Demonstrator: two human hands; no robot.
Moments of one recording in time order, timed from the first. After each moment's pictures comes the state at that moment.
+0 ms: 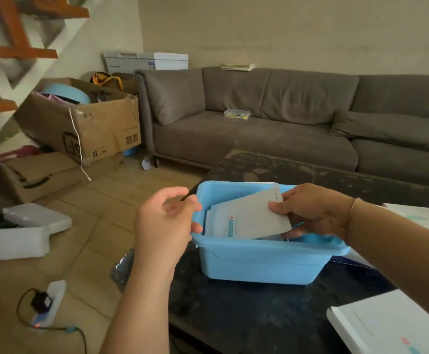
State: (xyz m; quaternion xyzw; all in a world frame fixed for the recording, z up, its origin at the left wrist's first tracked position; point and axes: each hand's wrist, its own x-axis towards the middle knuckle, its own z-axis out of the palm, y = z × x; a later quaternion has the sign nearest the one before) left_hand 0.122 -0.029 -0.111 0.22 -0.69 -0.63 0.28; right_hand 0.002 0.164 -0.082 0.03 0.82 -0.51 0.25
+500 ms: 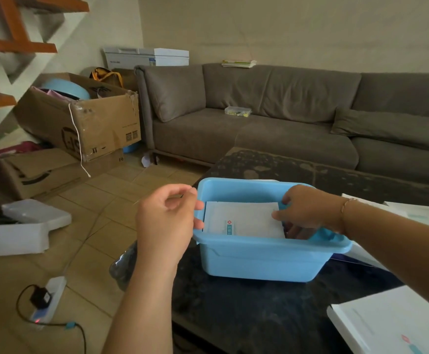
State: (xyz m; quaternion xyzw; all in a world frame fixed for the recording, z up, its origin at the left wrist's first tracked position) left_hand 0.120 -0.026 -0.113 0.20 -0.70 -0.62 0.31; right_hand -0.001 0.163 -0.088 -0.08 0.96 -0.21 0.18
